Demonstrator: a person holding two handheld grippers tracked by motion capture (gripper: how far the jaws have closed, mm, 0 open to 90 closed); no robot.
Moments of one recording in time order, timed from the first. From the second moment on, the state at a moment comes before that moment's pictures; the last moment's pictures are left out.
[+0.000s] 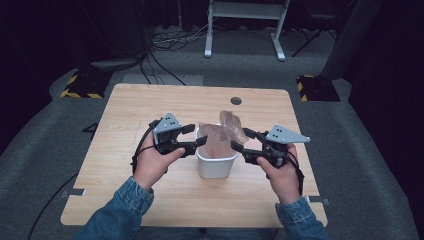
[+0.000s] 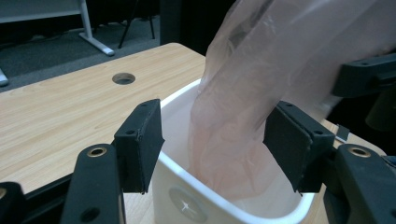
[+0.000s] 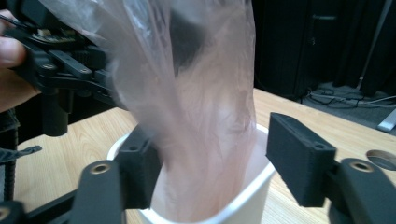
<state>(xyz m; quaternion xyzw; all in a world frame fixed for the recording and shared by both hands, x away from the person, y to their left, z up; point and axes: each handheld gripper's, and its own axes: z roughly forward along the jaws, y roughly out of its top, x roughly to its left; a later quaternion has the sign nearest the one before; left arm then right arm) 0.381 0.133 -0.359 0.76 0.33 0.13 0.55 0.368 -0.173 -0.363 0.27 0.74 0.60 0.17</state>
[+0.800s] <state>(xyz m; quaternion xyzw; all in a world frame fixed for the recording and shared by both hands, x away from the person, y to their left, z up) 0.377 0.151 -0.351 0.76 0.31 0.15 0.56 0.353 -0.205 -0.351 0.28 0.73 0.59 0.19</state>
